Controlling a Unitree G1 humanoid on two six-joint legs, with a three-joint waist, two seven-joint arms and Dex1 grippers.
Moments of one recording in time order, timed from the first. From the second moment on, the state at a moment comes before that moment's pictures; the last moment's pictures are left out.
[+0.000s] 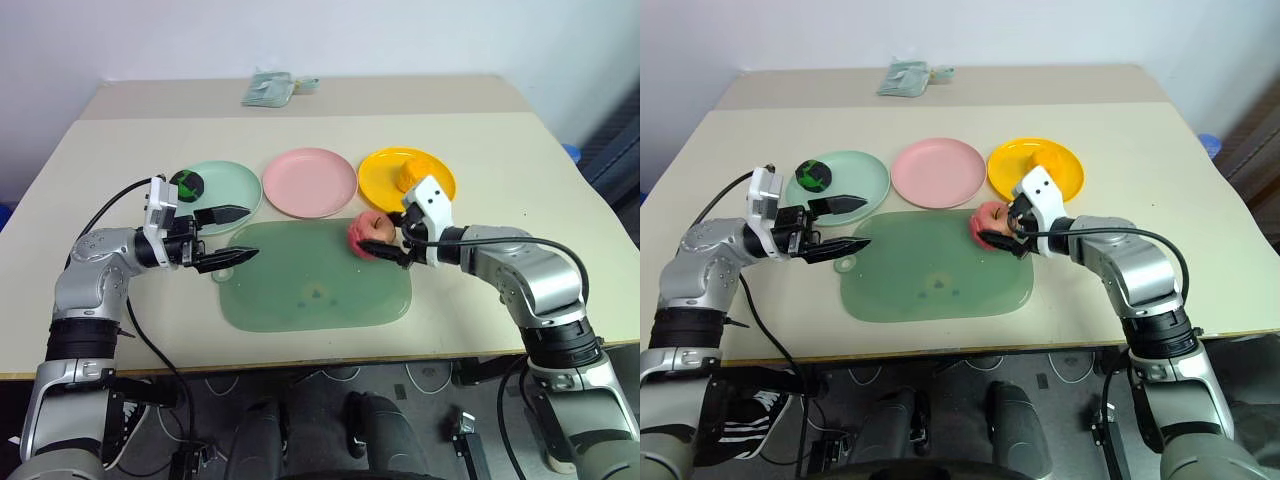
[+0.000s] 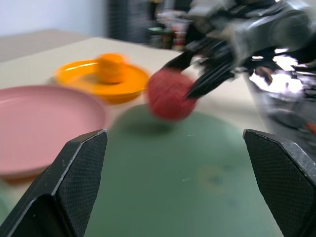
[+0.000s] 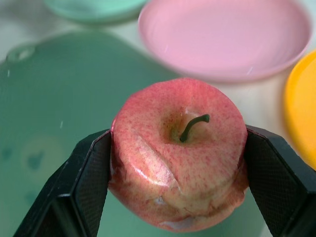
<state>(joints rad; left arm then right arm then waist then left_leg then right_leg) -0.54 0.62 0.16 0.37 -0.52 0.21 -1.34 -0.65 -0.52 0.07 -0.09 0.37 0.79 0.68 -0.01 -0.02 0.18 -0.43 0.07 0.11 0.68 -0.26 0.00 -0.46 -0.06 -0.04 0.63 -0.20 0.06</state>
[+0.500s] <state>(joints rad) -0.50 0.58 0.19 0.35 -0.44 0.14 -1.08 -1.08 -0.17 0.17 0.88 0.05 0.12 0.49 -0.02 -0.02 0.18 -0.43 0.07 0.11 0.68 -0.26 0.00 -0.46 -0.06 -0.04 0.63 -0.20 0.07</state>
